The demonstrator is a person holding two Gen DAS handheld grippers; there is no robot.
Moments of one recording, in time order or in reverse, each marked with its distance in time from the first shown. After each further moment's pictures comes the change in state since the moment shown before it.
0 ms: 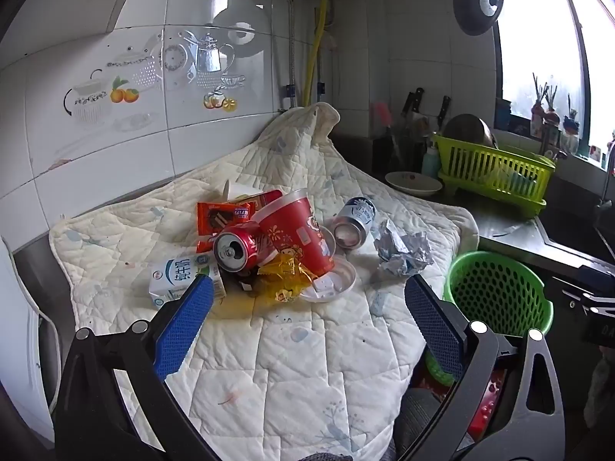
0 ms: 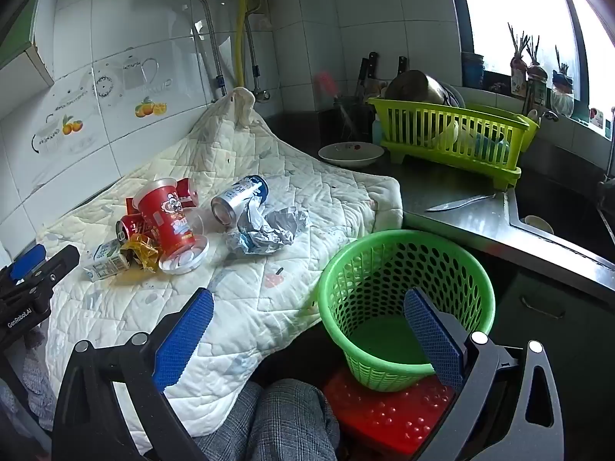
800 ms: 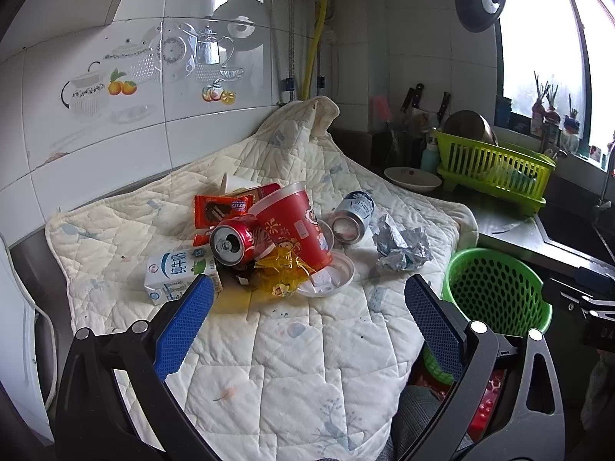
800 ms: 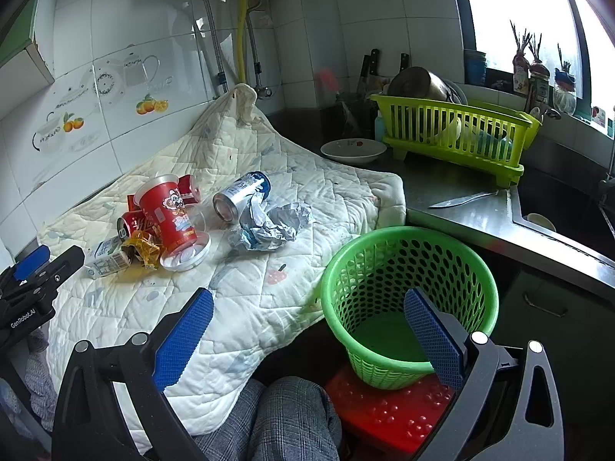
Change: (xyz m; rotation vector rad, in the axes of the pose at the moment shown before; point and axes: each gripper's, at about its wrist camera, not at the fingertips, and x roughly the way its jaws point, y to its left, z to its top) left arm 0.006 -0.001 -0.005 0.000 0.024 -0.005; right arm 0.000 0.001 -0.002 -0.003 0.011 0.004
